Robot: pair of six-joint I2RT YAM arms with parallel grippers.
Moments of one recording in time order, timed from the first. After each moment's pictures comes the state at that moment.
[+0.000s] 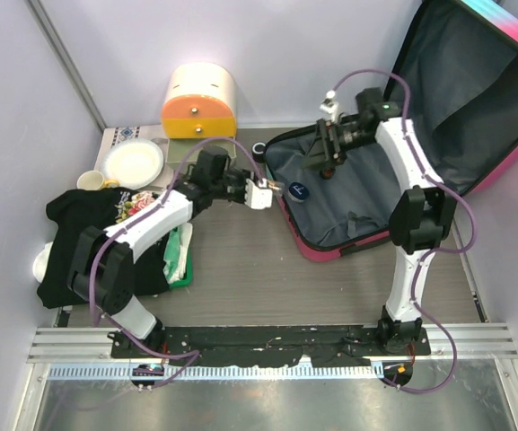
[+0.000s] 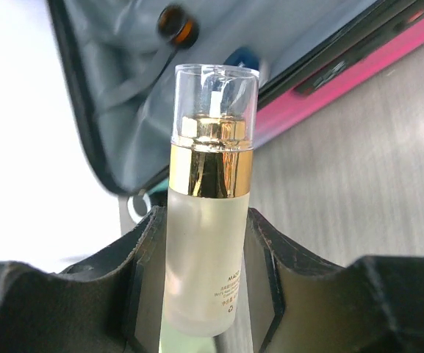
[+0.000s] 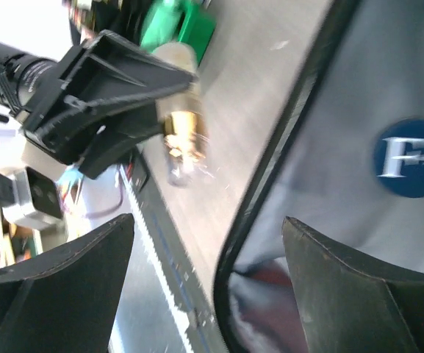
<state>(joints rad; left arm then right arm) -0.55 1.60 1.17 -0.16 0.54 1.23 0.16 2.07 2.05 -1.24 -1.06 -0.21</state>
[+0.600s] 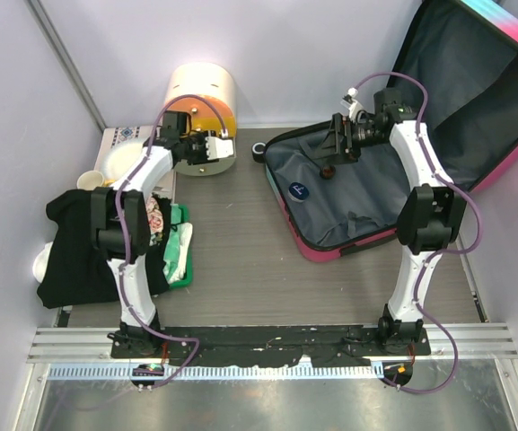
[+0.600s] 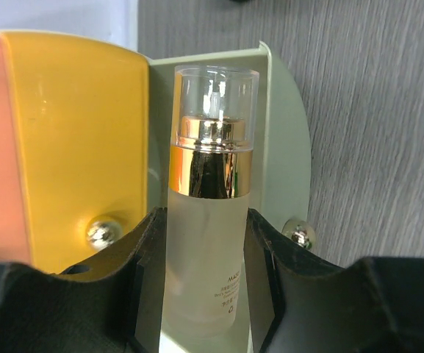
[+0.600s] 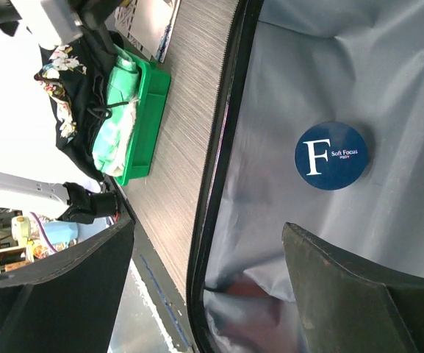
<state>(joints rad) -0.17 1.98 1.64 -0.41 0.47 1.32 0.03 2.05 1.99 -1.02 -0.99 -0.01</state>
